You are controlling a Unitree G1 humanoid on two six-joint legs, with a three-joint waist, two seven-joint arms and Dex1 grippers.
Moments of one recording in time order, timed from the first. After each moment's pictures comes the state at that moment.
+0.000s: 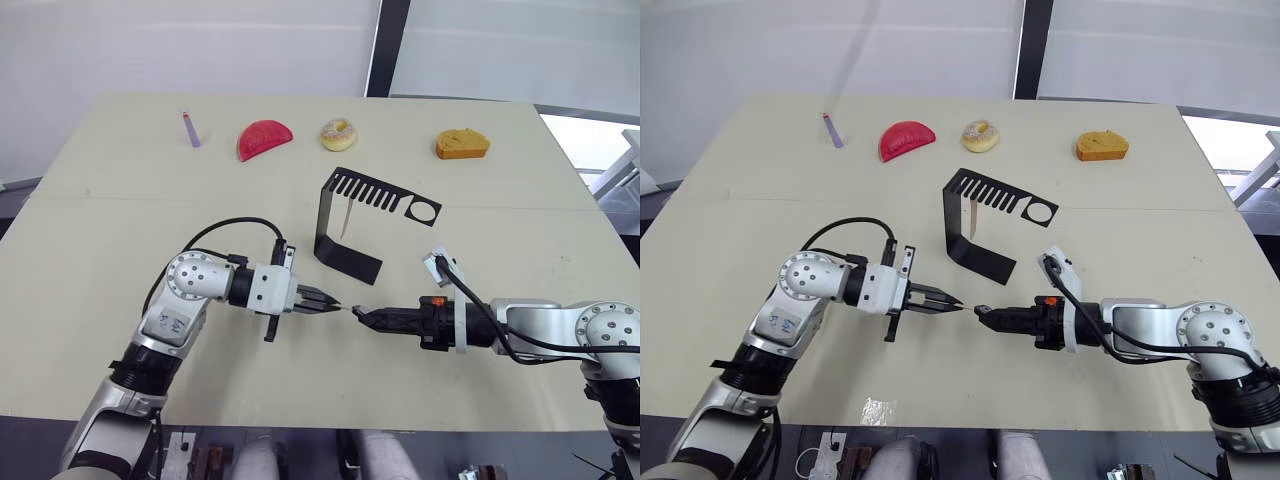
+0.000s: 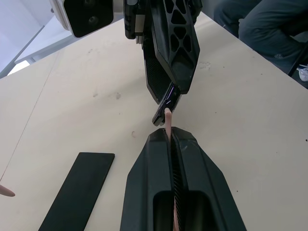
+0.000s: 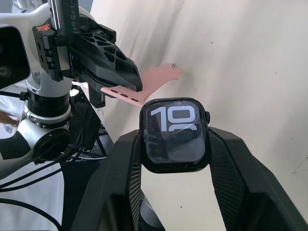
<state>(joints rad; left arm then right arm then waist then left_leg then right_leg) -0.53 0.53 -0.23 -0.03 -0.21 -0.12 -1.22 -0.38 -0.85 0.07 -0.27 1.90 1.16 -0.04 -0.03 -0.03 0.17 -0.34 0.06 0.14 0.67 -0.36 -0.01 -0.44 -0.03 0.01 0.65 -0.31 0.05</state>
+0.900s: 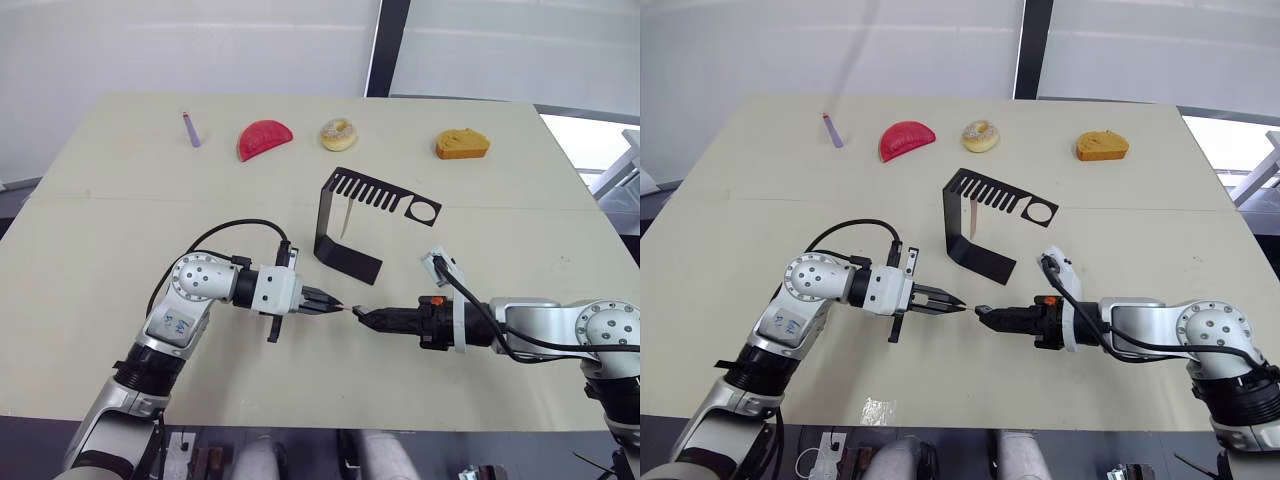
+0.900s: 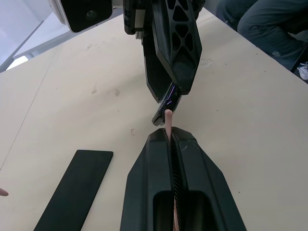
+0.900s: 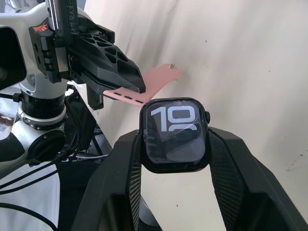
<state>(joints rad) -0.53 0.50 -0.24 -0.03 -0.18 -0.11 -1.21 -0.40 -0.86 0.08 -0.27 1.91 1.15 -0.09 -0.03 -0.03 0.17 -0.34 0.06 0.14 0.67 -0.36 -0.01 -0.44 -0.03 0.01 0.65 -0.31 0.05</state>
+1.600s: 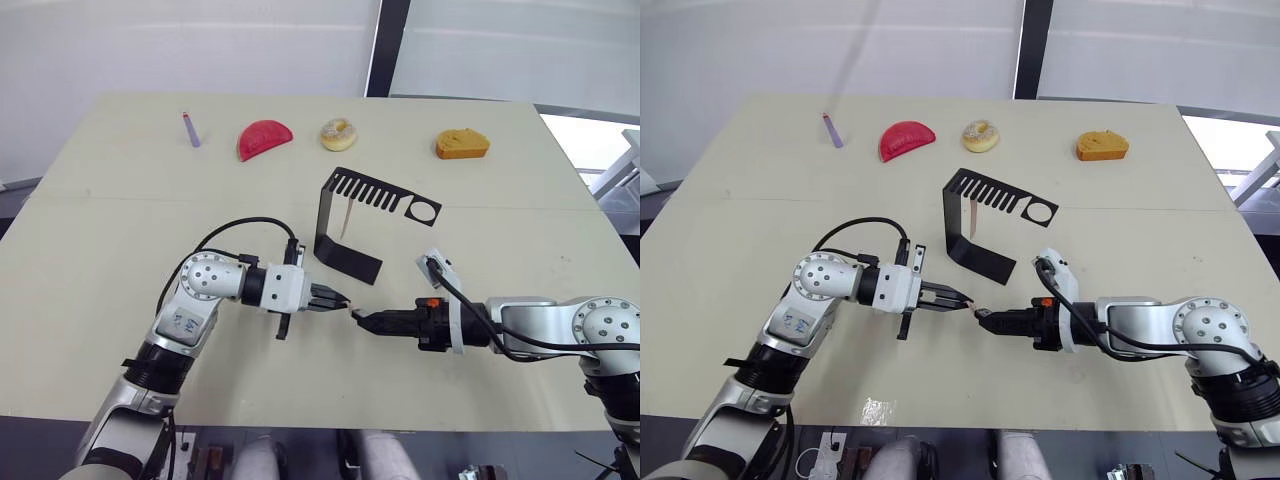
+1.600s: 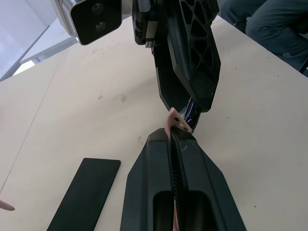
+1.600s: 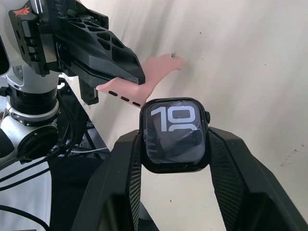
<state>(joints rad) -0.54 0.46 -0.25 -0.02 -0.15 -0.11 -1.19 -0.42 -0.87 0.12 -0.27 1.92 1.15 -0.11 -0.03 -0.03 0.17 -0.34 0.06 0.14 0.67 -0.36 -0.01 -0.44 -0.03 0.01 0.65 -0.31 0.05</state>
